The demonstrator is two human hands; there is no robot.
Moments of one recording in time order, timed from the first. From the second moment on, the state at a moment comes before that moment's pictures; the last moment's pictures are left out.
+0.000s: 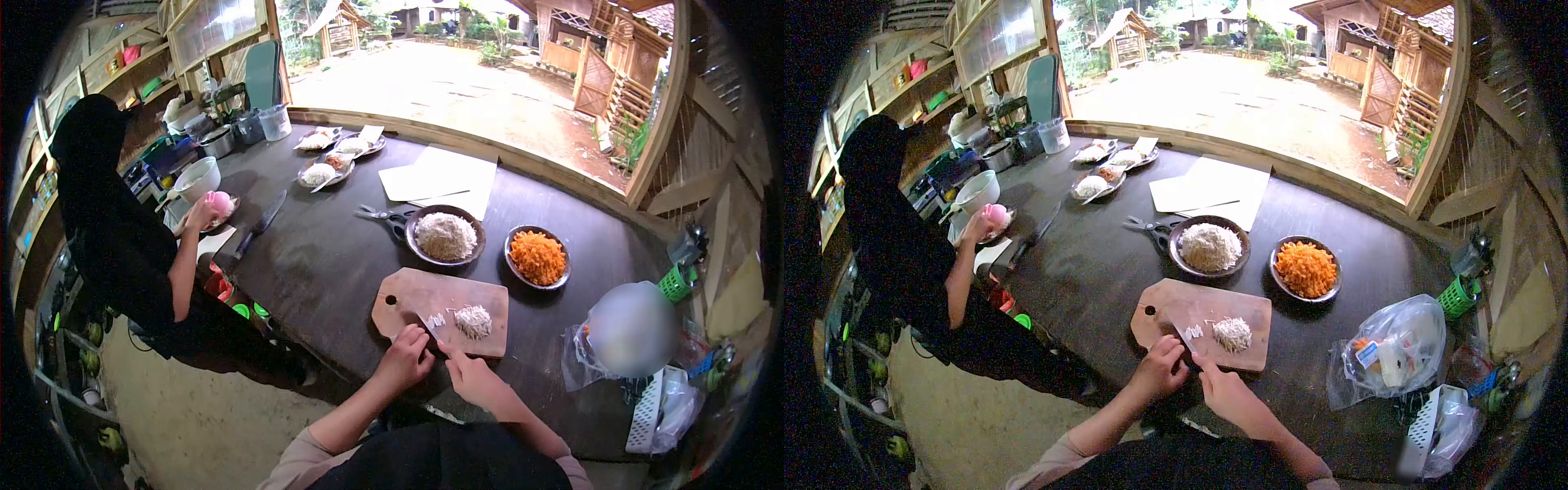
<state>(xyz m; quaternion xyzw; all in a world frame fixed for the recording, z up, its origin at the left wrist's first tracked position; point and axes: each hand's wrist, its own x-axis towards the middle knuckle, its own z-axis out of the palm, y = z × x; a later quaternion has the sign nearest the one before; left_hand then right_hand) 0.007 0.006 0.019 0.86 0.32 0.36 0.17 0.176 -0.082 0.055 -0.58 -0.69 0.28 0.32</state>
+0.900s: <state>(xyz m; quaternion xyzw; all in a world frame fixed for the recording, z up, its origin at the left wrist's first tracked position) 0.005 0.002 0.023 0.85 0.31 0.37 0.20 0.169 -0.077 0.056 -0.60 -0.68 0.27 0.32</state>
